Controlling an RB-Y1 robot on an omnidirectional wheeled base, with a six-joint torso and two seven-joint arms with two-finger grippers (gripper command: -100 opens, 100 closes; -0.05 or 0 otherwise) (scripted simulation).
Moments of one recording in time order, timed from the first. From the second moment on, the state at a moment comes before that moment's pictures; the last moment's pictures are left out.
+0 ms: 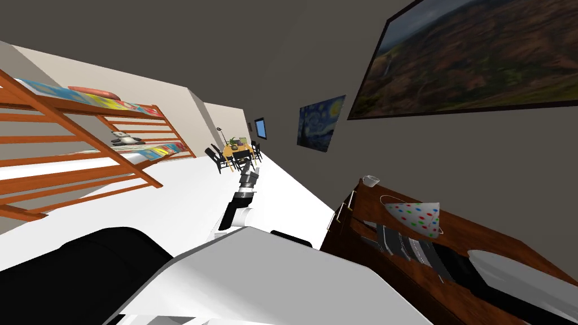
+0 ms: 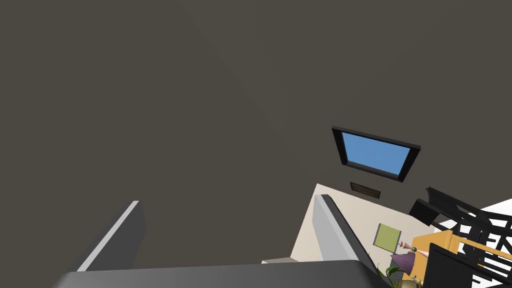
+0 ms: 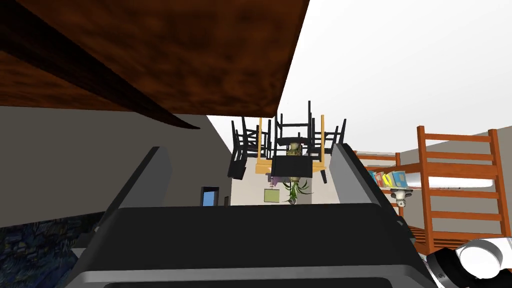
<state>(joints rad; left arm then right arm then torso) 0.46 0.01 0.05 -2.24 0.11 -0.36 0.02 0.36 -1.49 0.30 -1.53 0.59 -0.75 0.23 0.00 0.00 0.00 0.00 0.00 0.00</state>
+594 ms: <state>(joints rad) 0.46 0.01 0.05 -2.24 0.11 -0.36 0.02 0.38 -1.66 0.40 -1.41 0.62 -0.75 0.25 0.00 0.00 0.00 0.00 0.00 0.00</state>
